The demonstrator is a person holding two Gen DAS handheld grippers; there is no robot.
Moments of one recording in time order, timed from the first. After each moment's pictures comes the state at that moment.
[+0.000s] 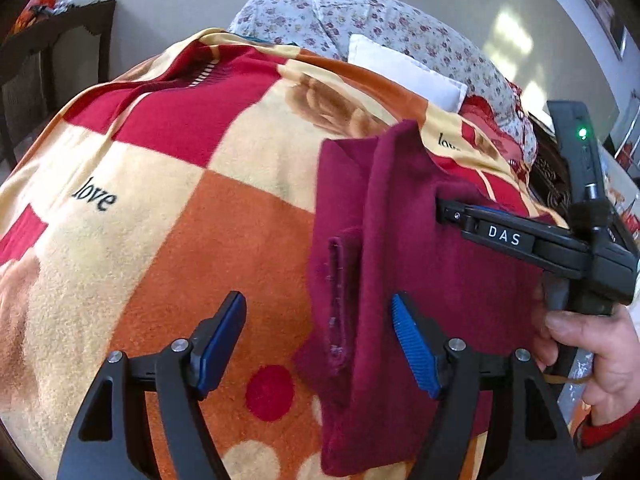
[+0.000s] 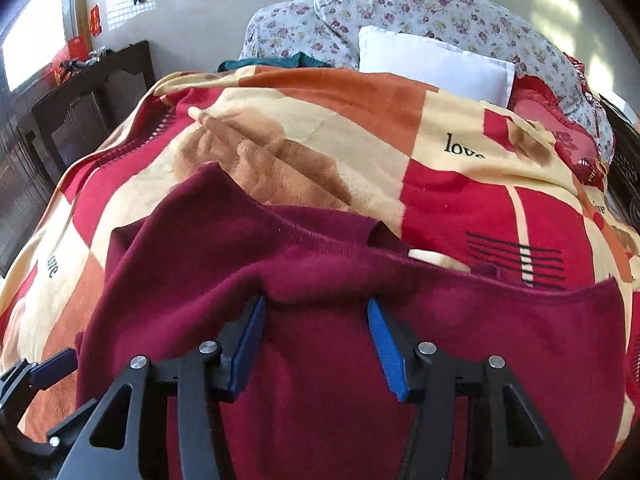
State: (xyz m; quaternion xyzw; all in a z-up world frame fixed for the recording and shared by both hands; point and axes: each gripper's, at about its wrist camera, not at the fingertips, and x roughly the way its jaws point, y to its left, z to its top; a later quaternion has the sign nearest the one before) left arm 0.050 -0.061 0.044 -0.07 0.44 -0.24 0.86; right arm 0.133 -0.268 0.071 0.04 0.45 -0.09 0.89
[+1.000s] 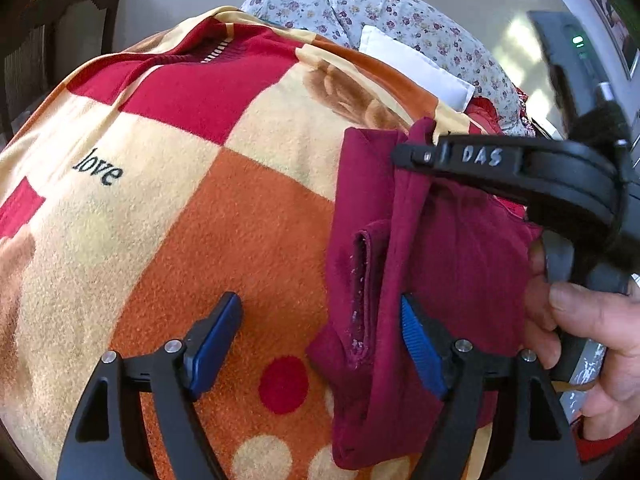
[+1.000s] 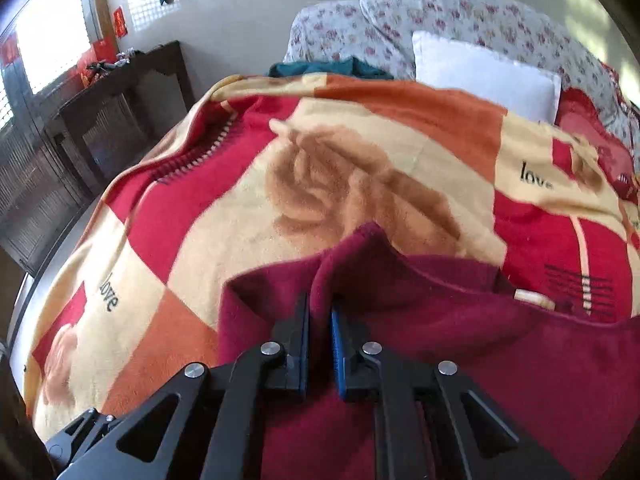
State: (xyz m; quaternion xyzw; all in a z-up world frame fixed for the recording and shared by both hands) left arm 0.058 -0.049 0.037 -0.10 0.46 -0.24 0.85; right arm 0.169 -0.204 0.090 0.06 0.44 -0.03 0.90
